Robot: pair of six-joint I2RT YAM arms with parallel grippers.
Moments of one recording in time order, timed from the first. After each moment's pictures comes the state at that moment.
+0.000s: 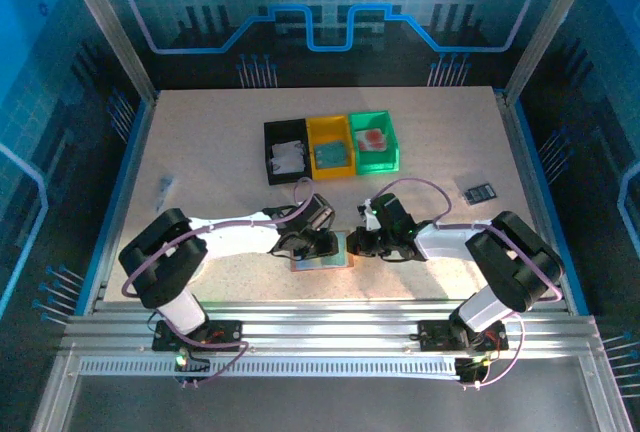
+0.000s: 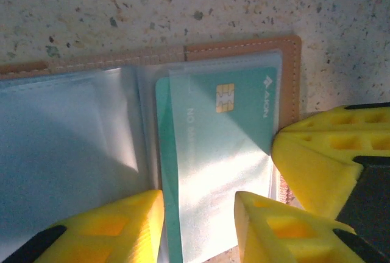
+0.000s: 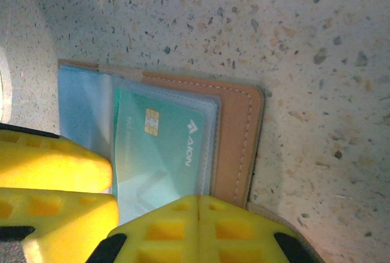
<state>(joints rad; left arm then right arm) -0.83 1.65 0.87 -0.33 0.14 -0.98 0.62 1.55 0.54 0.11 -0.43 0.70</state>
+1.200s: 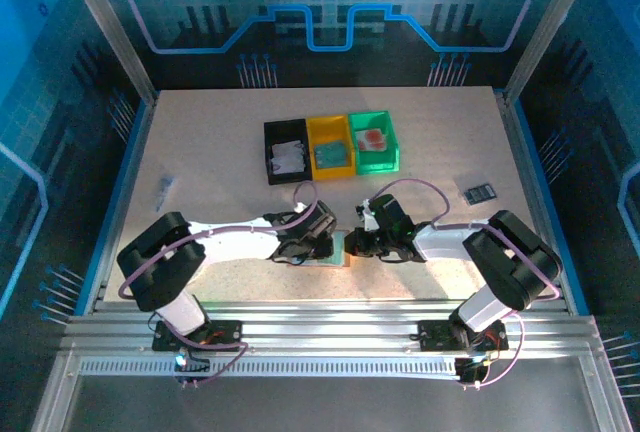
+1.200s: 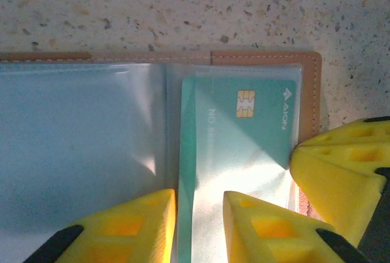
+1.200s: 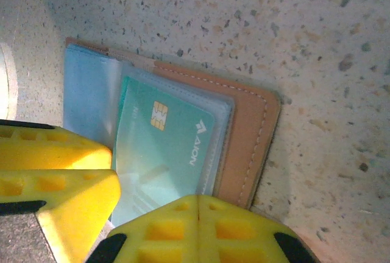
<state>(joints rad) -0.88 1.62 0.82 -0.30 -0.03 -0.95 0.64 1.57 0.53 0.16 -0.42 0.71</state>
